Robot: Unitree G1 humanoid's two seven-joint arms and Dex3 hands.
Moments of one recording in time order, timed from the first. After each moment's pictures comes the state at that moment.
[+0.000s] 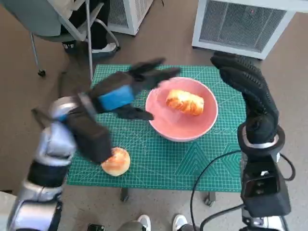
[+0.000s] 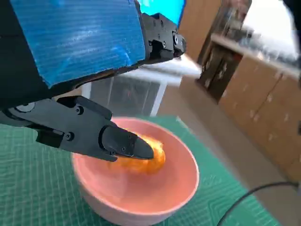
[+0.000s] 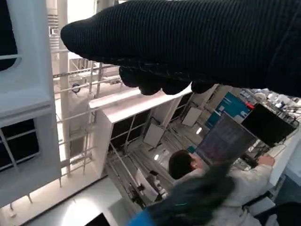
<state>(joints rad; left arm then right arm) -0.65 0.57 -0.08 0.01 0.13 -0.25 -0.66 -0.57 -0.22 -0.06 0.23 -0.08 -0.92 0.07</state>
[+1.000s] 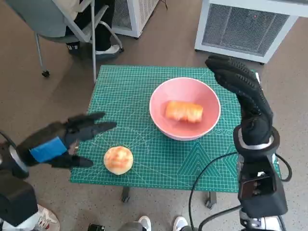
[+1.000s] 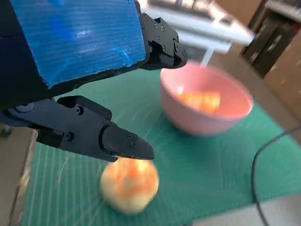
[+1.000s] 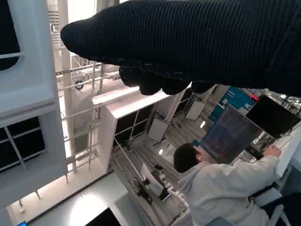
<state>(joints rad) -0.06 0.84 0.17 -0.18 0.00 -0.33 -0.79 -0.57 -0.21 -0.04 0.24 -0.05 -0.91 0.08</state>
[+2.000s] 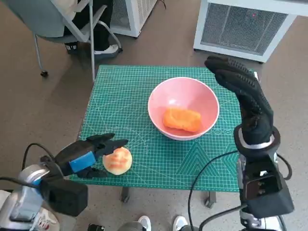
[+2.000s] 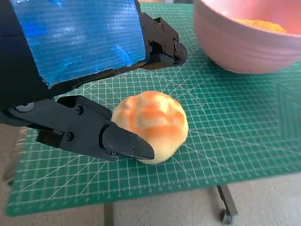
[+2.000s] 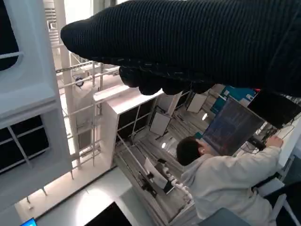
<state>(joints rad) -0.08 0.72 -0.08 0.00 0.37 -0.32 -0.53 -0.57 -0.22 -0.03 0.23 -0.01 -0.90 0.13</state>
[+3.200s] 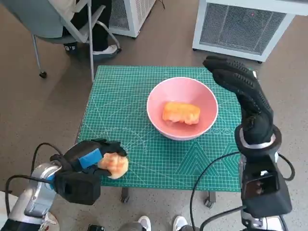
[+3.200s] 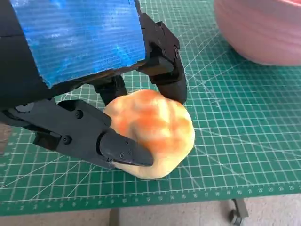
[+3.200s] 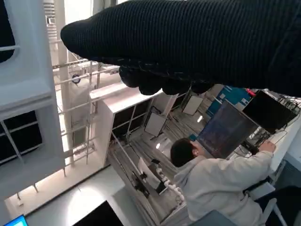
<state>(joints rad) -0.12 0.70 -0.14 0.02 0.40 -0.20 -0.54 -0.57 -0.22 -0.04 0.22 -0.04 -0.89 0.12</state>
